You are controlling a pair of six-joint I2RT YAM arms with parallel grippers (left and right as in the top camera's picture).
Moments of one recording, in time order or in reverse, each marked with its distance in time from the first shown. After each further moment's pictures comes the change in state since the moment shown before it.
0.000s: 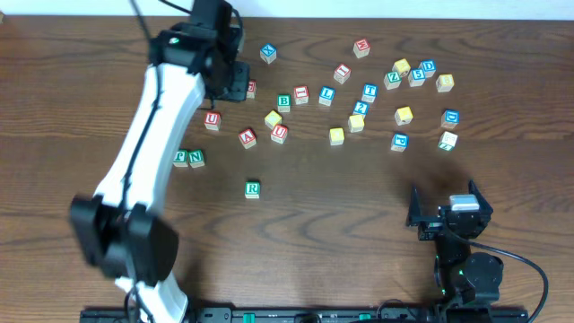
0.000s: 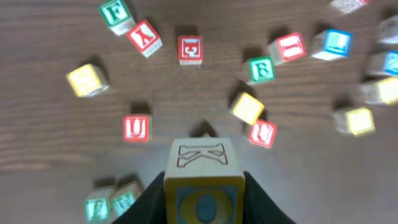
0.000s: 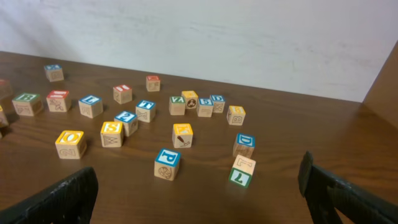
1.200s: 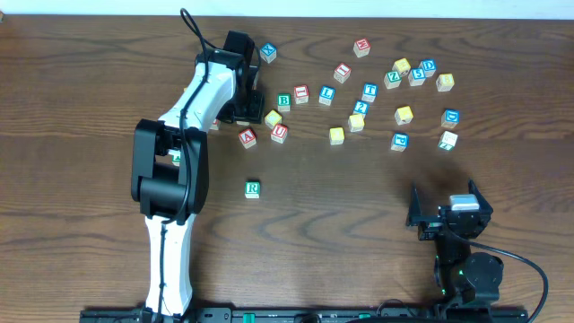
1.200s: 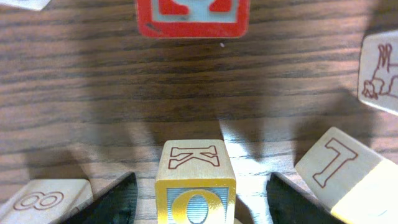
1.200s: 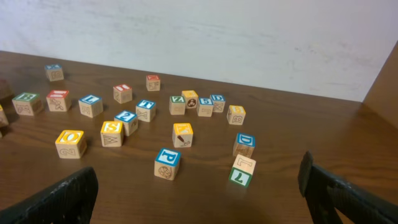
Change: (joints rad) left arm 0.000 0.453 0.003 0.159 -0.002 -0.002; right arm 0.000 0.000 0.000 0.000 0.000 0.000
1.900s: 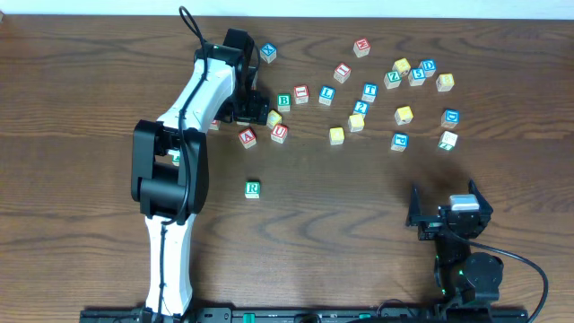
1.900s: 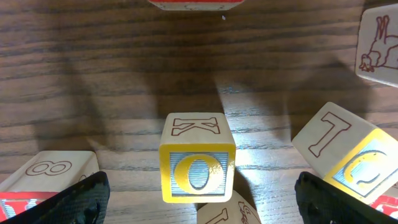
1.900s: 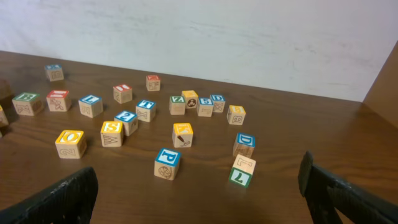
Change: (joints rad) left arm 0.000 0.000 0.043 -0.091 0.000 0.001; right arm 0.000 0.000 0.000 0.000 0.000 0.000
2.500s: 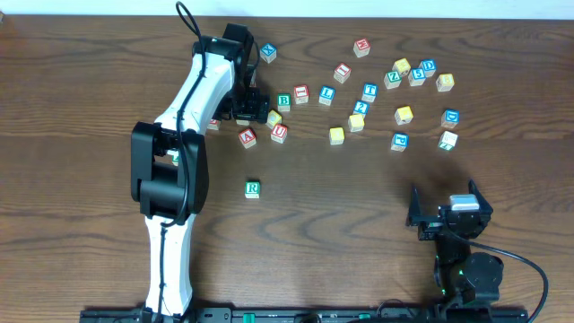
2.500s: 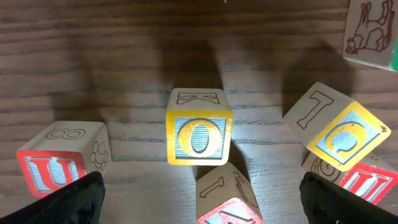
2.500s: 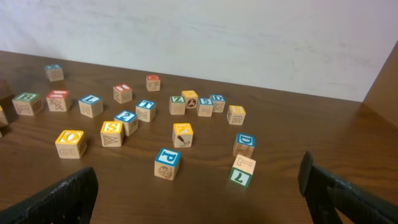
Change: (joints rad) left arm 0.000 0.000 0.067 -0.106 0.000 -0.023; right arm 0.000 0.000 0.000 0.000 0.000 0.000
